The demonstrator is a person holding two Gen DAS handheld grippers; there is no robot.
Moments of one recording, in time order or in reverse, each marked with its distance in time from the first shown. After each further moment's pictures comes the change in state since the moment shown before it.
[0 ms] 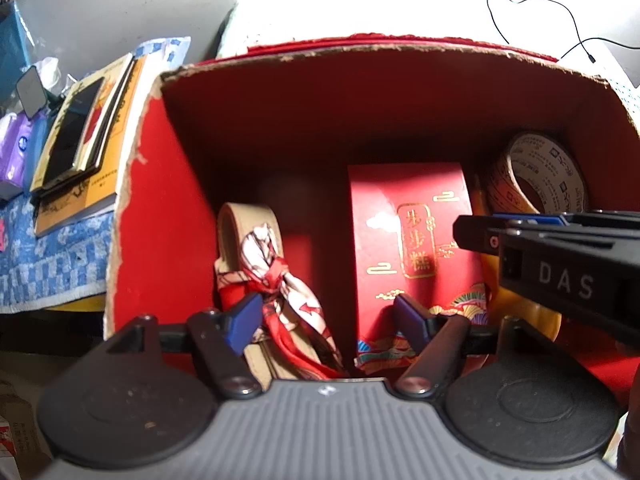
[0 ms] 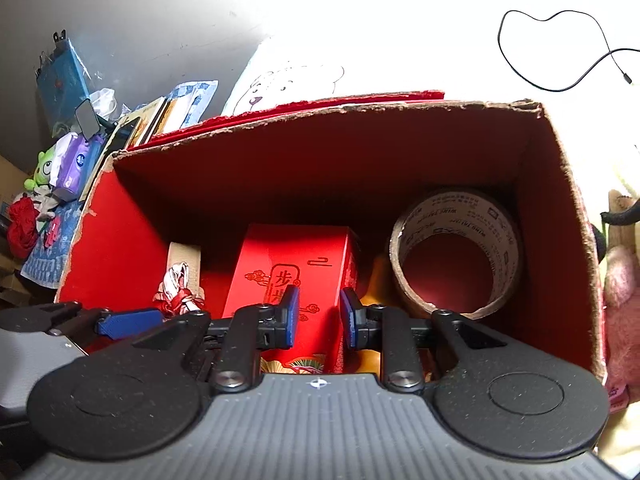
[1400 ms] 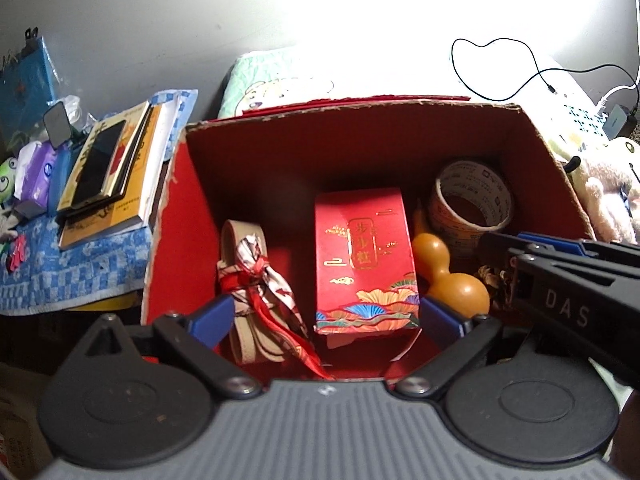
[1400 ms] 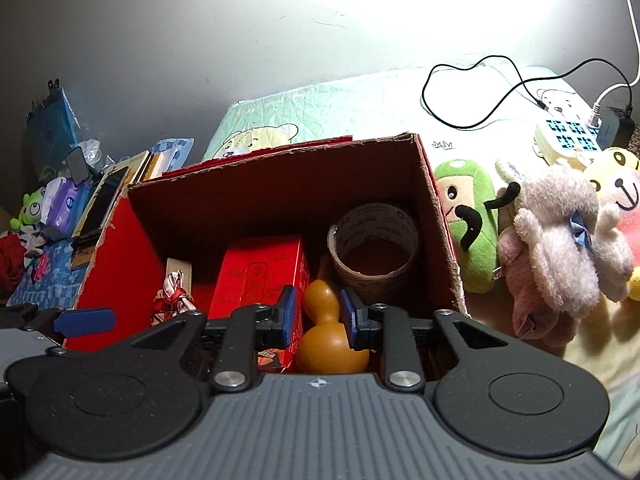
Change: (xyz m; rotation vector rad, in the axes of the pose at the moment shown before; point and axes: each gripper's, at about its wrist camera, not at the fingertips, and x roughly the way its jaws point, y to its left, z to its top) left arm -0.069 -0.022 -0.034 0.013 -0.160 0.002; right arm -0.079 0.000 -0.046 0.061 -0.209 -0.121
